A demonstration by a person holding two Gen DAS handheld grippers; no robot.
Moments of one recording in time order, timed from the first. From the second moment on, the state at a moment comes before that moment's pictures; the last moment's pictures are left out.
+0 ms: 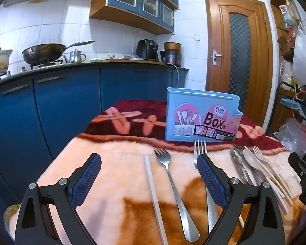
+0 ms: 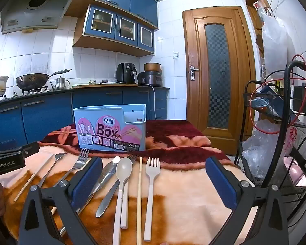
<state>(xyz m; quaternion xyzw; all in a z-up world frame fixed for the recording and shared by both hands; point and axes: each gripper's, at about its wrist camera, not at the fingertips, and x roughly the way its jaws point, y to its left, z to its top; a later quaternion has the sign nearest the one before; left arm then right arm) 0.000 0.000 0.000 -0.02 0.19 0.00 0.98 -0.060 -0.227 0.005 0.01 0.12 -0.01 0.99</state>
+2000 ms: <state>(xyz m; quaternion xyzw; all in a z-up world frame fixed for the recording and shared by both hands) 0.000 0.000 0.000 -0.02 0.19 0.00 0.98 -0.059 -0.228 0.005 0.01 0.12 -0.01 0.99</state>
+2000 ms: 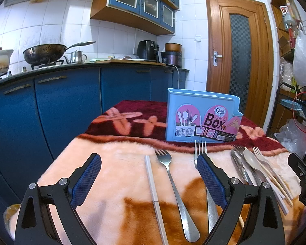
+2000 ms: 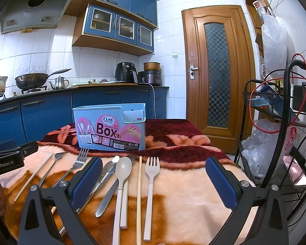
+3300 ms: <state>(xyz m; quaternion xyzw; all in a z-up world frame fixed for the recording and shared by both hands) 0.001 0.003 0.002 -0.02 0.20 0.01 0.98 -0.038 -0.245 0.005 0.07 0.19 0.02 0.98</state>
